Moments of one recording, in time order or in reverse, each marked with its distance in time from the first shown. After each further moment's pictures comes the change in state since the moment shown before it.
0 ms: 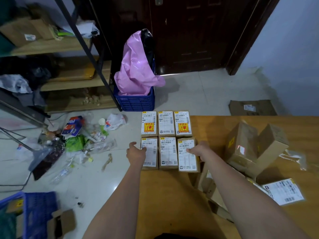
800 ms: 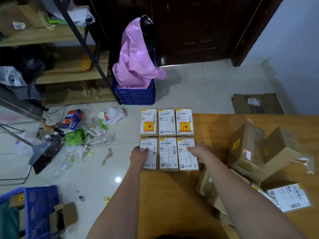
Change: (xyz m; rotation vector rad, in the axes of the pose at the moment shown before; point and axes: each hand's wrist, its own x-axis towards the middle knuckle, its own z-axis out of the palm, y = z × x) left_hand 0.013 -0.002 0.014 -0.059 -0.170 -0.140; right_hand 0.028 -0.007 0.012 -0.087 -0.003 0.021
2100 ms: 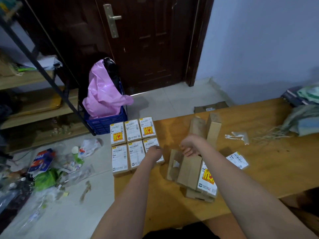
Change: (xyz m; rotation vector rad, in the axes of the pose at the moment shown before) left_hand -0.176 0.049 0.097 0.227 -0.467 0.240; right_hand -0.126 0.078 -0.111 0.058 -0.044 0.092
